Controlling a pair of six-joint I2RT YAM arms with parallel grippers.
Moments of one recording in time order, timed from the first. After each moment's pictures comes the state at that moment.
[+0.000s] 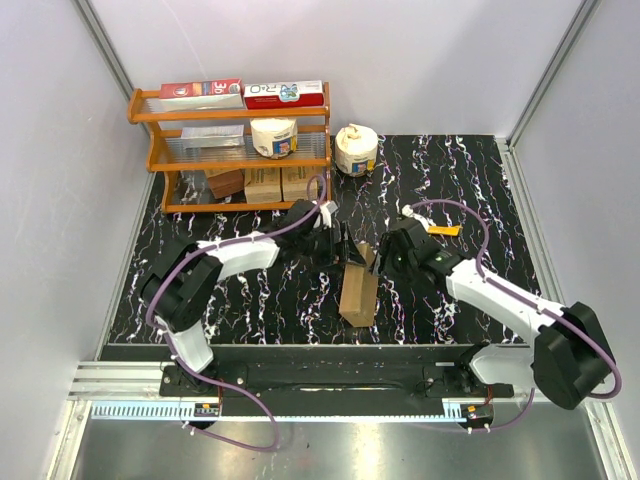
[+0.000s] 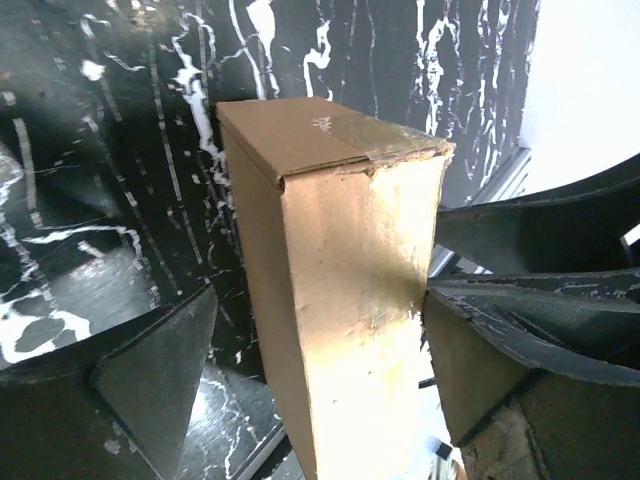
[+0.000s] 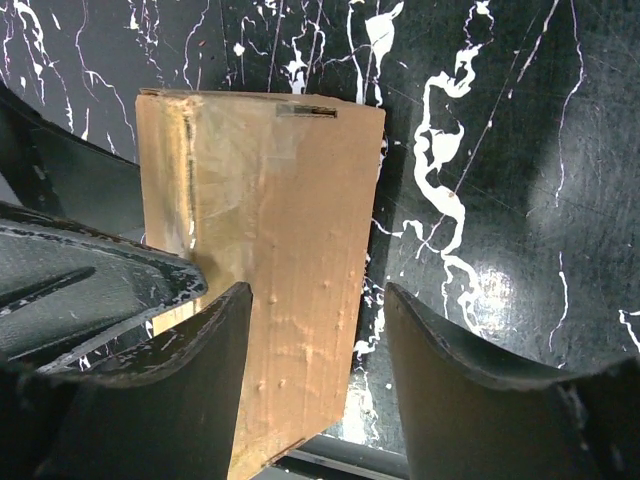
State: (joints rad) left arm -0.67 1.76 1.00 0.03 0.53 -0.85; right arm 0.62 1.24 0.77 -0.42 0.08 0.77
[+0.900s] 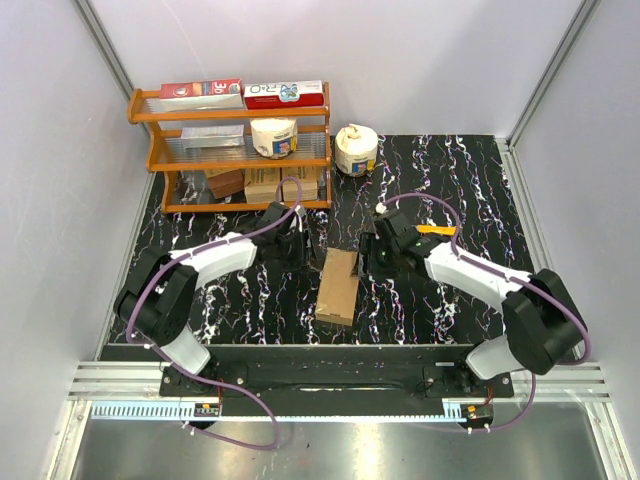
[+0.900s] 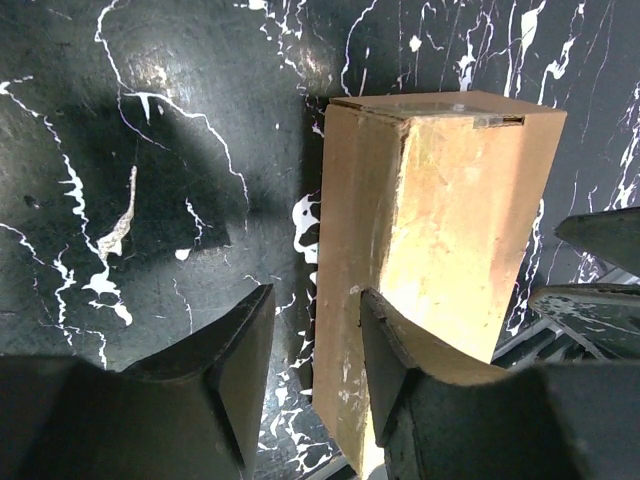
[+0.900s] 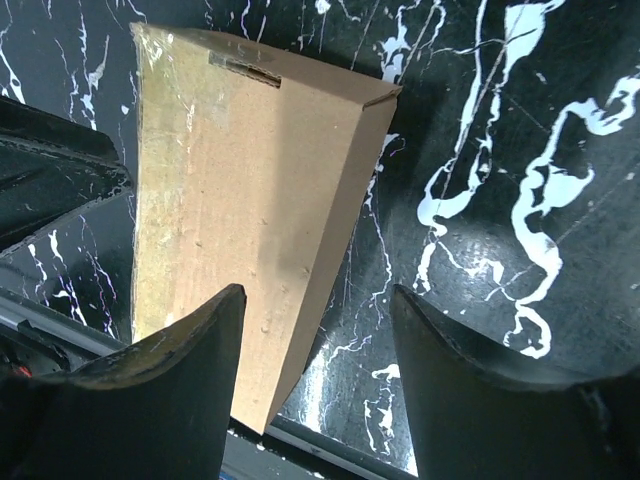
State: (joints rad) left arm -0.56 1.62 0.92 -0.26 0.29 -0.64; right arm 0.62 1.44 0.88 -0.38 -0.10 0.64
